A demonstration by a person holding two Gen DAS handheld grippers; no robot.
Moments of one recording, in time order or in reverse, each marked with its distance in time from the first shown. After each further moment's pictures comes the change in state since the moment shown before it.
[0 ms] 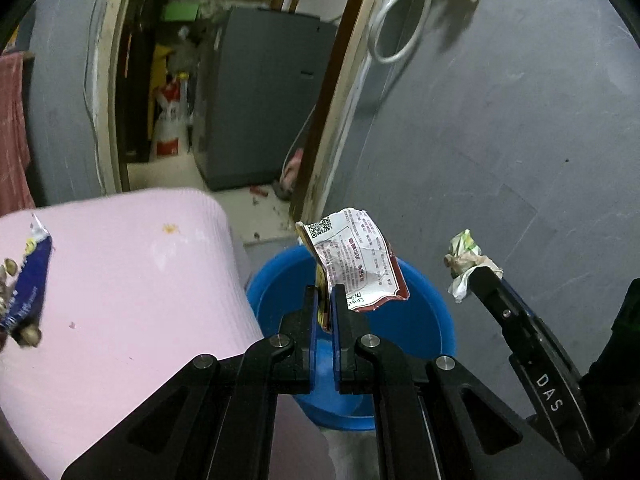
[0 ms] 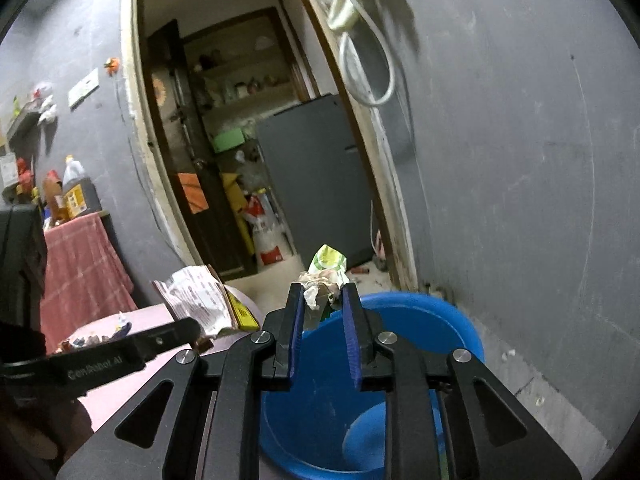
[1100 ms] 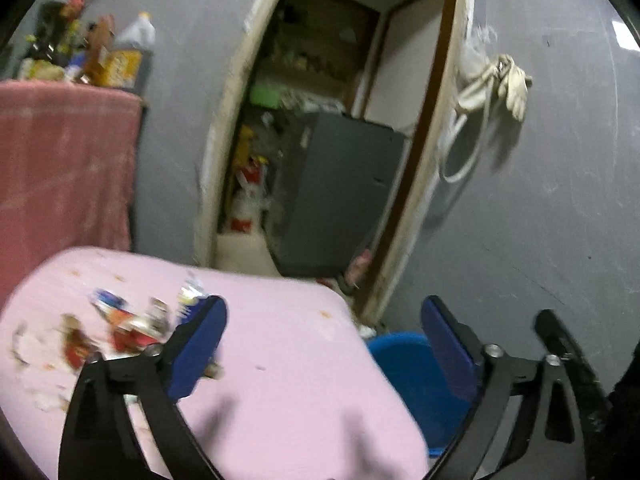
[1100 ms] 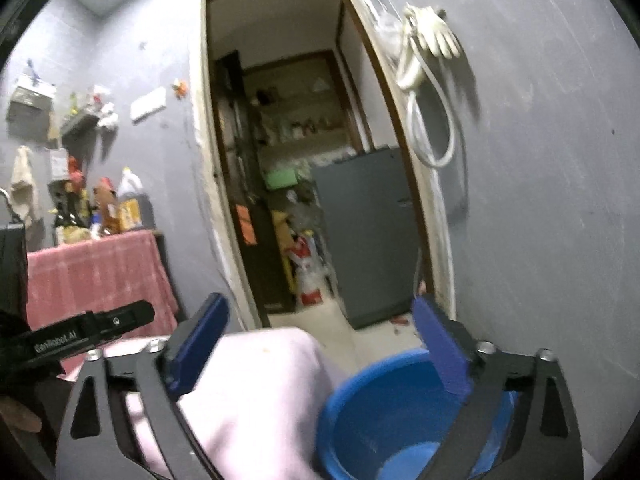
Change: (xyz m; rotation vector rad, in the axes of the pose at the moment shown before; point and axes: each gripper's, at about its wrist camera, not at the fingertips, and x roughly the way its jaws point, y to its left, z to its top) left arm -0.155 0.075 -0.022 -0.111 -0.417 0.206; right arm -0.042 0.073 0.020 -0.116 -0.202 0.160
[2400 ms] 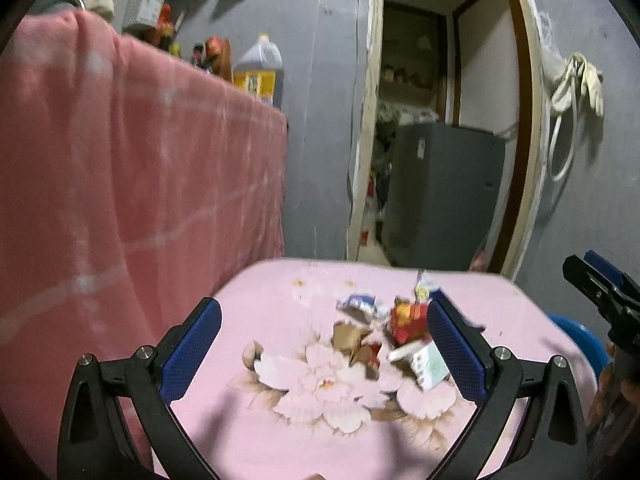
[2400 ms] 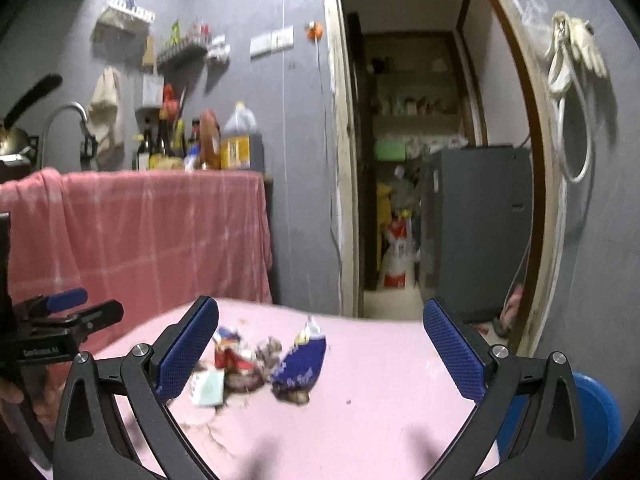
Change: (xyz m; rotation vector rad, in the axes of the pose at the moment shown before) left arm -0.065 0.164 -0.028 0.056 0.002 0.336; right arm 0.070 0.155 -0.034 -0.220 0.155 0.292
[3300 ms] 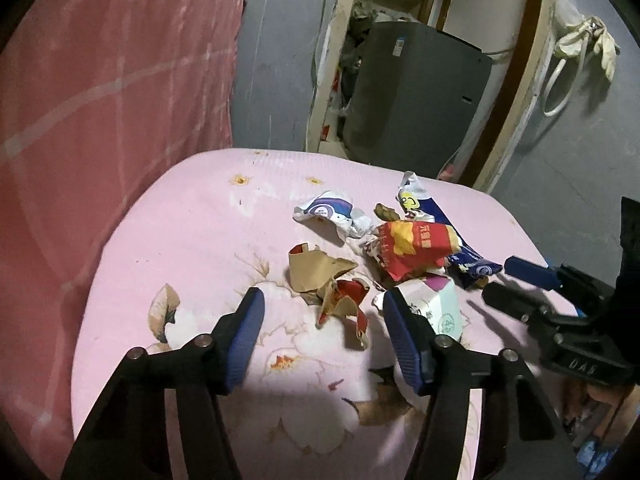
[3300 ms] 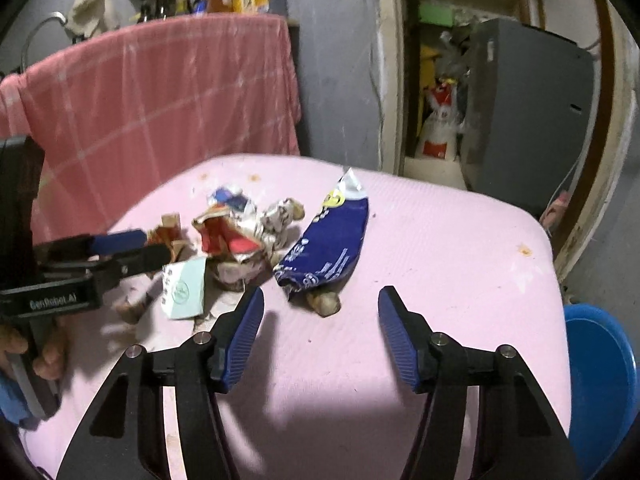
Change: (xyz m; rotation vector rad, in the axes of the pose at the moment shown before) left arm 0.077 0.001 -0.003 -0.039 0.397 -0.175; right arm 0.088 0.006 -0.043 -0.037 0.545 0.134
